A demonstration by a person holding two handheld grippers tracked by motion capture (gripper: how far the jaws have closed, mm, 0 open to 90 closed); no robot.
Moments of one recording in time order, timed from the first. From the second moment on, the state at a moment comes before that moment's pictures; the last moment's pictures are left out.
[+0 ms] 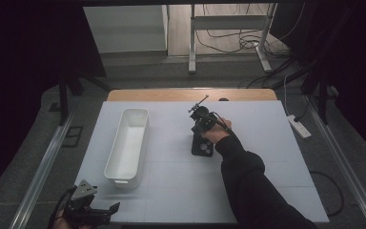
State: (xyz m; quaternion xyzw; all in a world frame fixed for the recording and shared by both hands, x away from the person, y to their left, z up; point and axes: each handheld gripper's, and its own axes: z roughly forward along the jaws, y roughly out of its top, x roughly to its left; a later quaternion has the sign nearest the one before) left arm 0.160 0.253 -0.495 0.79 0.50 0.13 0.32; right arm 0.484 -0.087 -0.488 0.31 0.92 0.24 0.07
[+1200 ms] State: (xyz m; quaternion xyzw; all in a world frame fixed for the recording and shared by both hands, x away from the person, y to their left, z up) left arm 0.160 0.251 -0.496 0.80 0.50 0.14 0.31; right arm 0.500 -0.093 -0.505 0.32 0.92 0.20 0.08
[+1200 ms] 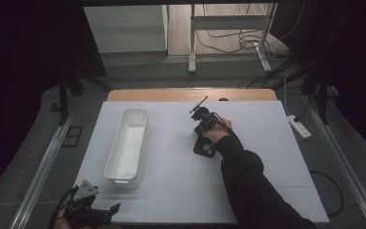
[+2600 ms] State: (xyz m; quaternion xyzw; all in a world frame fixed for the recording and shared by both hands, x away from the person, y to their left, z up) left arm 0.160 0.253 -0.495 0.79 0.50 0.13 0.32; right arm 0.496 -0.175 -0.499 0.37 0.90 0.20 0.09
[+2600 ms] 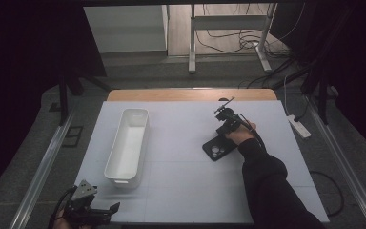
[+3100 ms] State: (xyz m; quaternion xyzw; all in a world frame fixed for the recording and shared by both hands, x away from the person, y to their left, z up) left arm 0.160 0.252 -0.495 0.79 0.50 0.13 0.32; right arm 0.492 -0.206 -0.495 0.39 0.90 0.19 0.09
